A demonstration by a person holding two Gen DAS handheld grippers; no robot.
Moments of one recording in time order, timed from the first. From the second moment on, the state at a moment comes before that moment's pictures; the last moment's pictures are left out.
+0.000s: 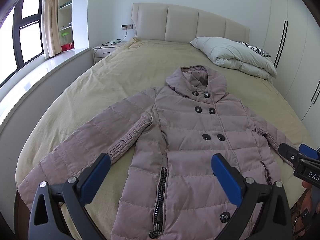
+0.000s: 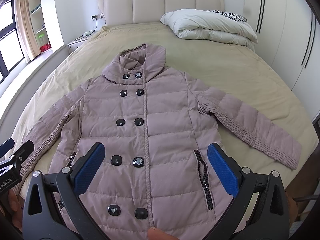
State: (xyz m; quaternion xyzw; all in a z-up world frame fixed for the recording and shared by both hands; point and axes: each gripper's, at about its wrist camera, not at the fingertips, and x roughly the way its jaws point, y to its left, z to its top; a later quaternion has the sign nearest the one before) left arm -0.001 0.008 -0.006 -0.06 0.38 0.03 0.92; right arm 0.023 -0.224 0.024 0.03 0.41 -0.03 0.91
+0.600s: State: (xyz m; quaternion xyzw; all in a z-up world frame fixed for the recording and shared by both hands) left arm 0.000 0.011 -0.007 -0.06 0.38 0.03 0.92; right arm 0.028 -0.221 0.020 0.03 0.41 -0.02 0.91
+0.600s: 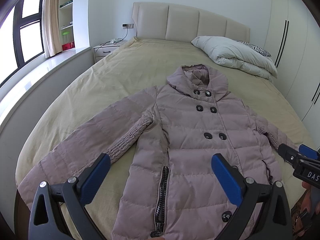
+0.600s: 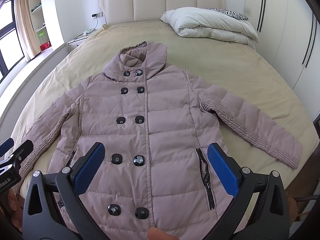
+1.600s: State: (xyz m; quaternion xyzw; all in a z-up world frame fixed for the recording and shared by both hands) left arm -0.154 0.252 -0.157 -0.60 0.21 0.14 0.76; right arm 0.044 -0.165 -0.047 0.29 0.43 0.28 0.80
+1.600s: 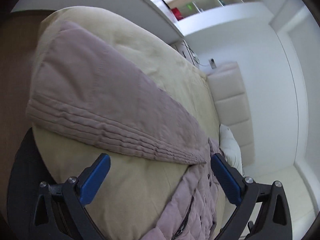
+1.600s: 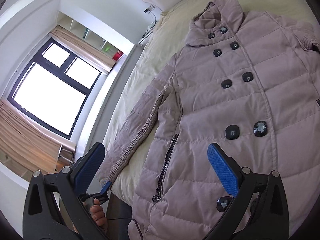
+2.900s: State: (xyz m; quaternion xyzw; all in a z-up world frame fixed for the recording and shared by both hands) left arm 0.006 0.100 -0.084 0.04 0.27 0.12 0.95; right arm 0.102 -0.188 -0.043 0.29 0.44 0.27 0.80
